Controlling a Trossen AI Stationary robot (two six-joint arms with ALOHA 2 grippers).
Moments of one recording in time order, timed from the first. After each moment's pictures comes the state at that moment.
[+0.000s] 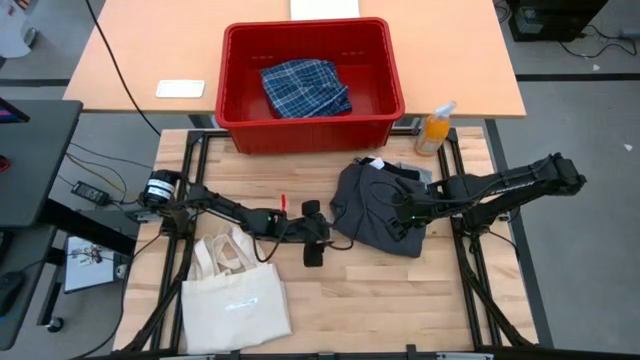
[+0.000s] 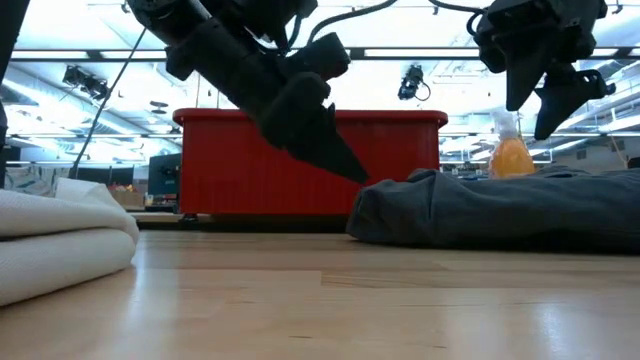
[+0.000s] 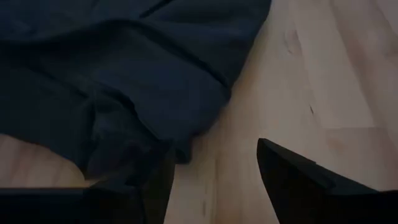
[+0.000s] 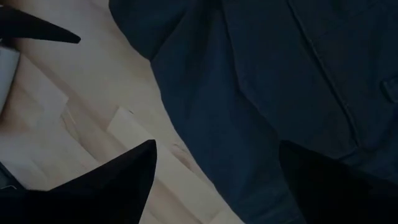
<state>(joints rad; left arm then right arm) -0.16 1.81 1.01 0.14 -0.29 0.00 0.15 1.15 0.92 -0.96 0.06 1.10</state>
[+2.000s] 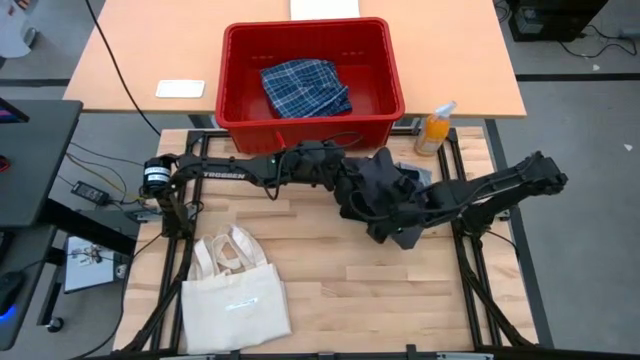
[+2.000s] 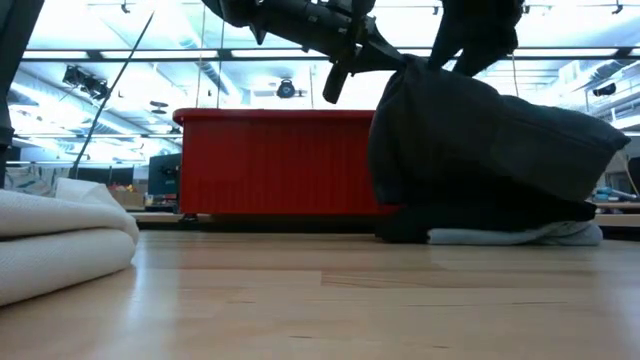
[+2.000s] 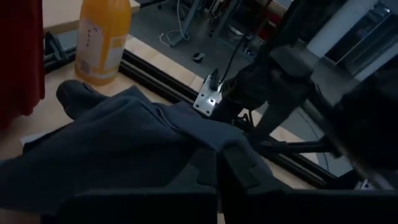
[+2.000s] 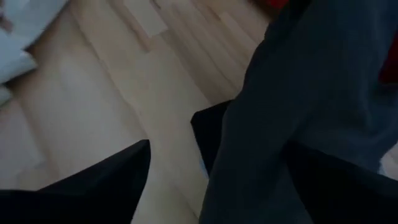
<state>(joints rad) 0.16 1.77 1.39 0.11 0.04 -0.48 0.26 1.36 1.20 -0.94 0.51 0.72</state>
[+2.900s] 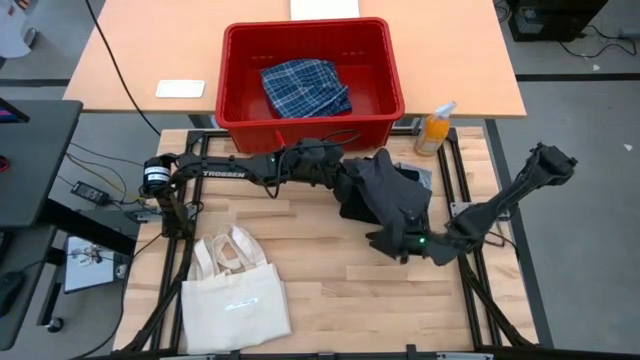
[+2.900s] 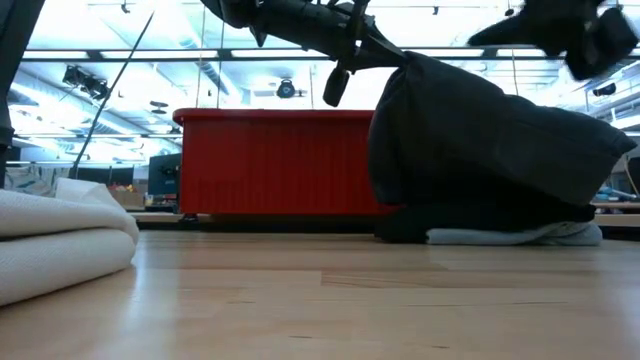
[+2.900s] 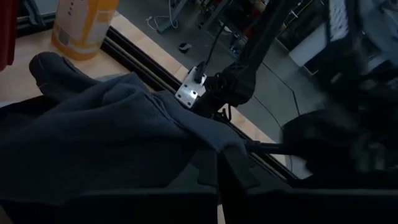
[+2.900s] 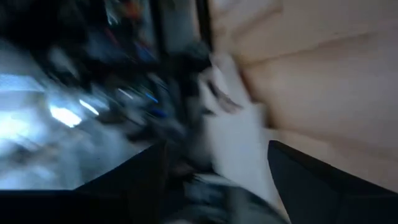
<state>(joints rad) 0.17 1.77 1.39 0.11 0.13 -0.64 0.59 1.13 0.65 0.06 0.72 1.95</state>
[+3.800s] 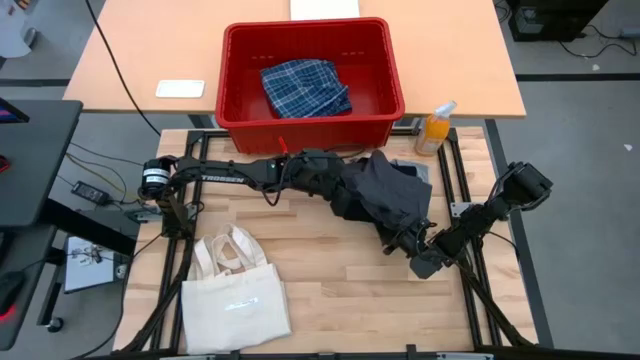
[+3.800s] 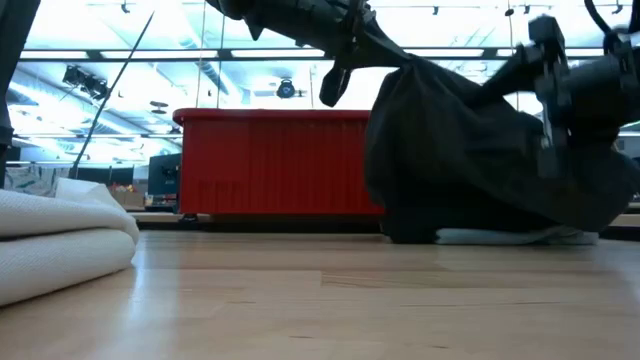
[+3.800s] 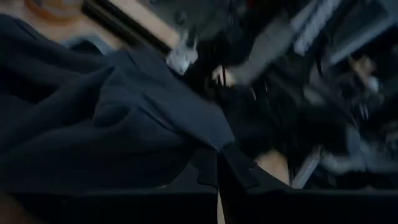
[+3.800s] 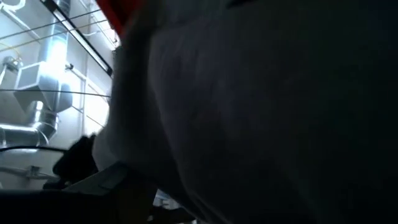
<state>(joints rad) 0.11 1.76 1.39 0.01 0.16 -0.61 0.61 1.54 0.36 0.72 1.41 2.33</state>
